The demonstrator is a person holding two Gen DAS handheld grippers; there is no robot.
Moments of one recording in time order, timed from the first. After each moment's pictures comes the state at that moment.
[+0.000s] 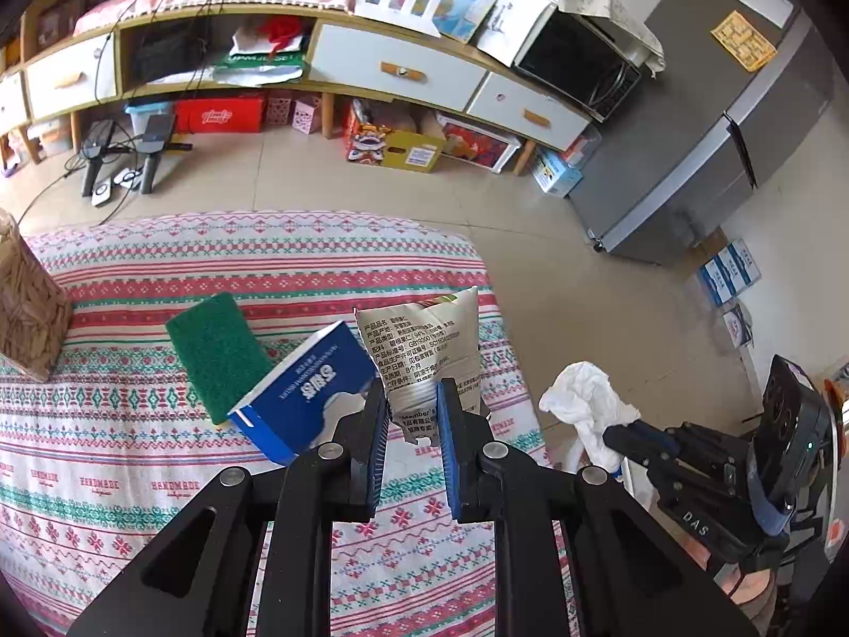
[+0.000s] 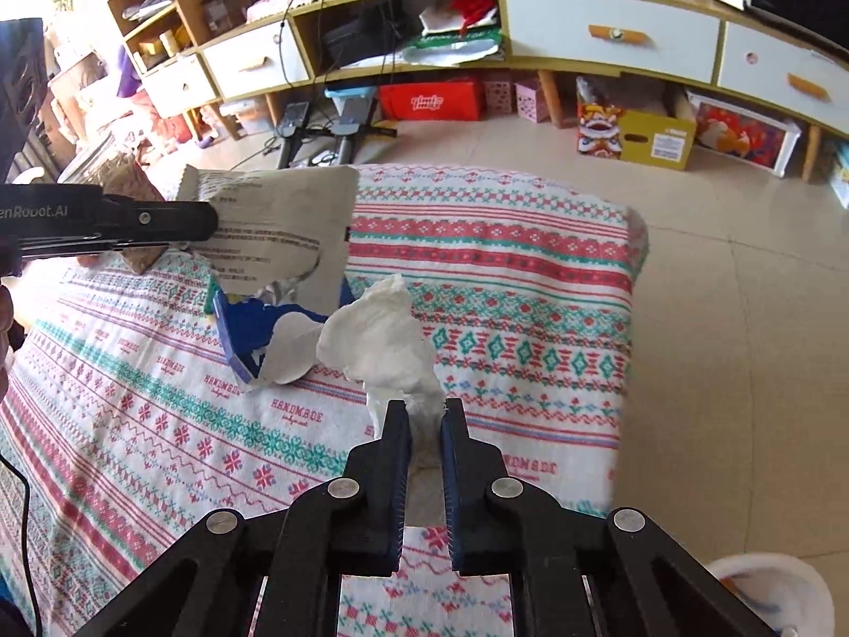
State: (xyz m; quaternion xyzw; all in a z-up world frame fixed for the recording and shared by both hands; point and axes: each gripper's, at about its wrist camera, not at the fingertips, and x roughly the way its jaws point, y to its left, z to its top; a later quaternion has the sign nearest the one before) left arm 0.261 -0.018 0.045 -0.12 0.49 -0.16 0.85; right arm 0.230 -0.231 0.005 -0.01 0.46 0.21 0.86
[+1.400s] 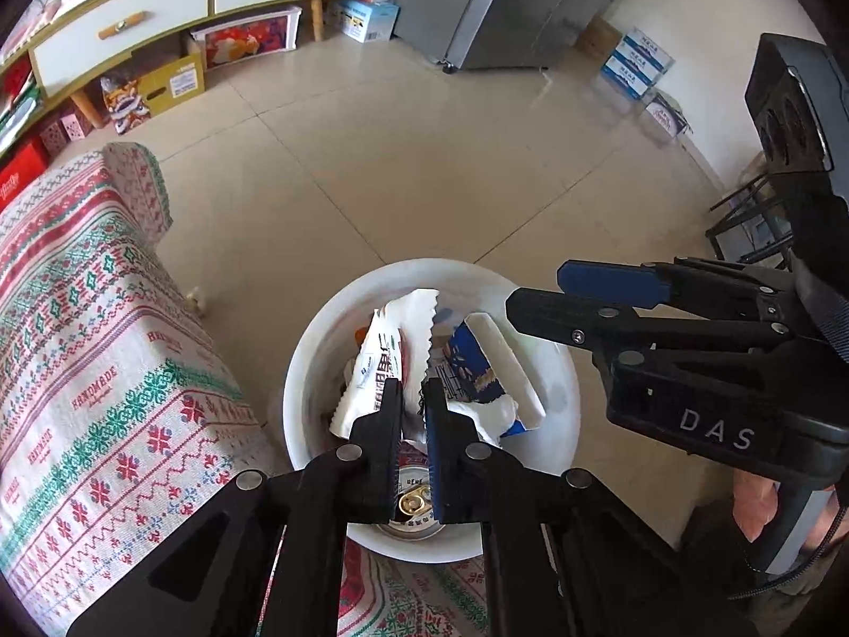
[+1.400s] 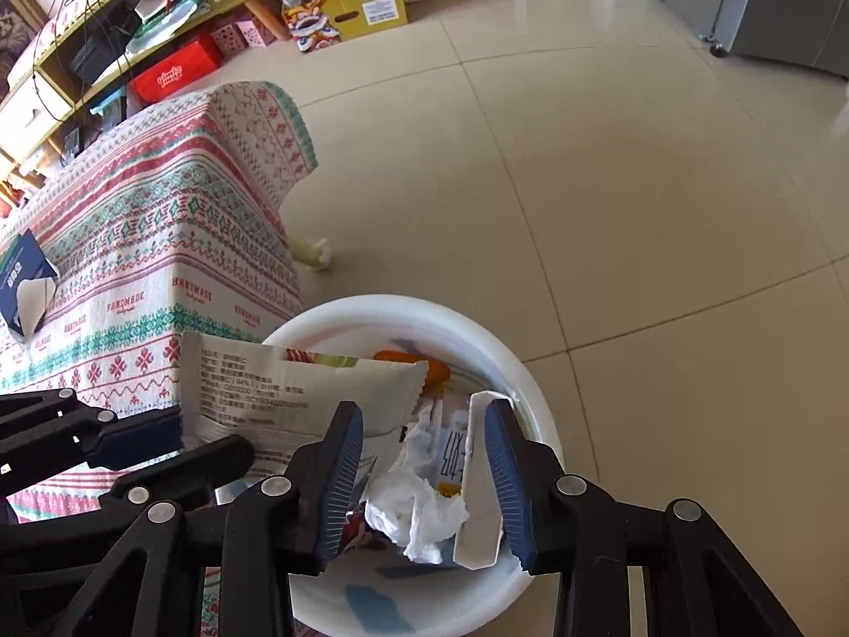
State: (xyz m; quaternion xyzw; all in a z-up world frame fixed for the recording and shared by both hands) left arm 0.204 -0.308 -0.048 0.07 0.55 -0.33 0.76; right arm 0.183 -0.450 -0.032 0.08 0.57 0.01 0.82
